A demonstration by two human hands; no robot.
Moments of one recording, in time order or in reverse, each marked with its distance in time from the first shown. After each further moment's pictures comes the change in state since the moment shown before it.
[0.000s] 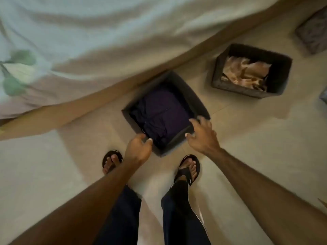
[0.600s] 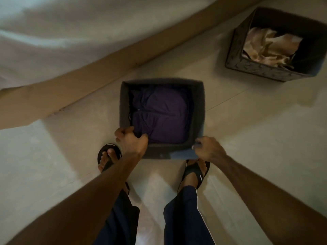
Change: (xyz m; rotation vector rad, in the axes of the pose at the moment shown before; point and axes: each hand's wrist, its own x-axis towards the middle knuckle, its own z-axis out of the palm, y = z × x) left_hand 0.067 -0.058 0.027 0.112 0.224 -0.105; right_hand 0.014 0.047 0.097 0.017 -0.276 0.201
